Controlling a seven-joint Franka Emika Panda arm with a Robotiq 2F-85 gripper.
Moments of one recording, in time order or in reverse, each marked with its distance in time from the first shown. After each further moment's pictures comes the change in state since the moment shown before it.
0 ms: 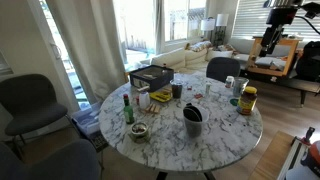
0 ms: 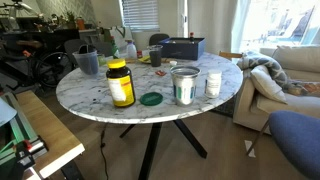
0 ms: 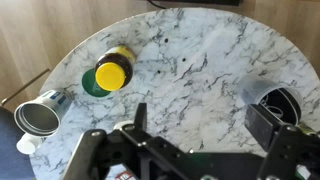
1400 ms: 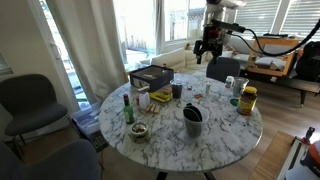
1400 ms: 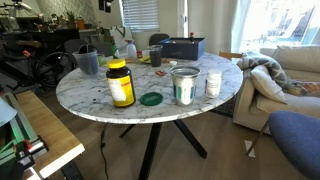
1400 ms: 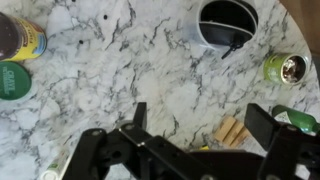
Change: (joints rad) arm 0.110 0.657 0.183 0.396 0.331 0.074 0.424
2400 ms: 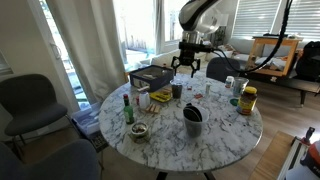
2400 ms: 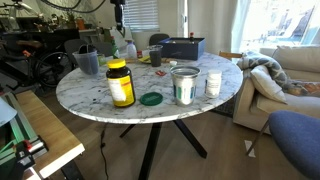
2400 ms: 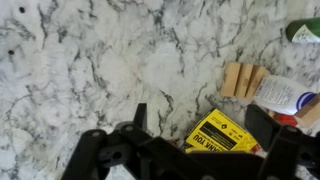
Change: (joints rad) arm 0.028 0.268 0.098 0.086 0.036 0.319 0.512
